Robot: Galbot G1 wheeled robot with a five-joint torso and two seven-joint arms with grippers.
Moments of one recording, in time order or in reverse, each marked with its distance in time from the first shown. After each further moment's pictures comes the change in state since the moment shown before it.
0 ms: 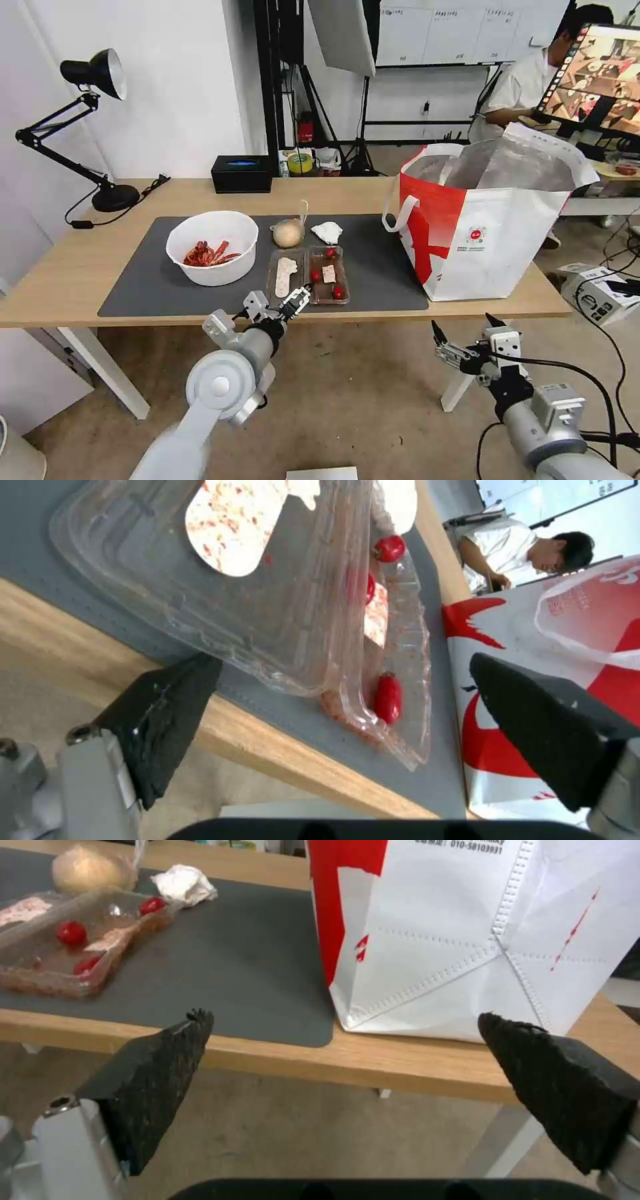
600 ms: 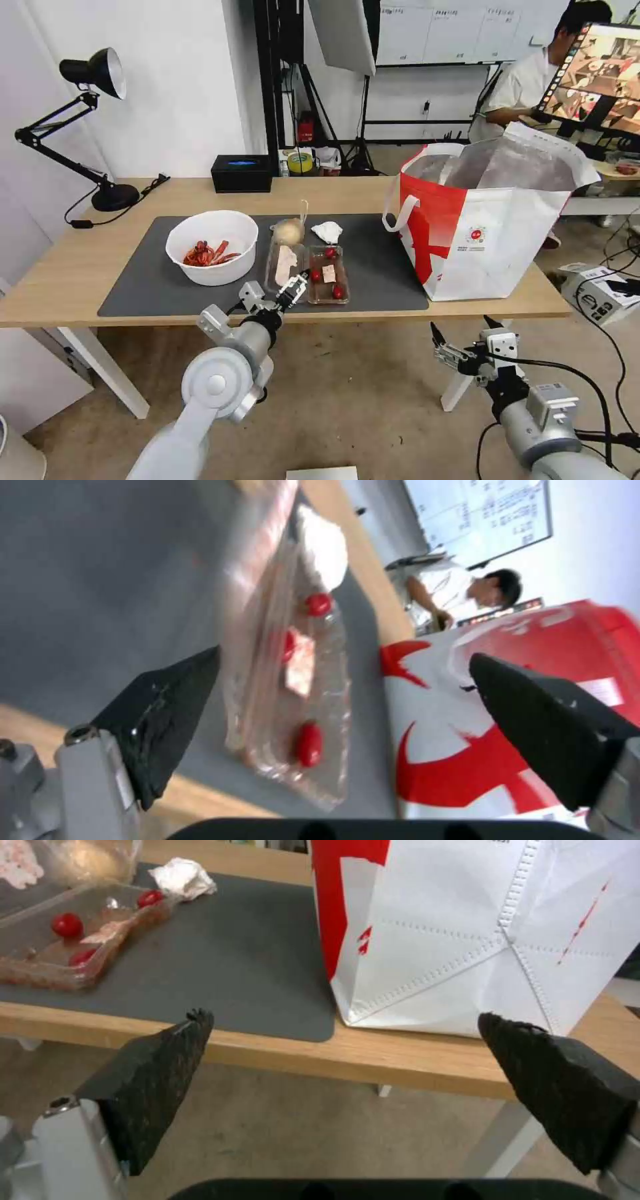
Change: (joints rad) left arm 0.015 -0.005 -0.036 -0.054 0.010 -0.067 0.086; right arm 0.001 0.007 -0.012 -0.014 -0.020 0.016 -0.002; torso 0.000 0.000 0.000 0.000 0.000
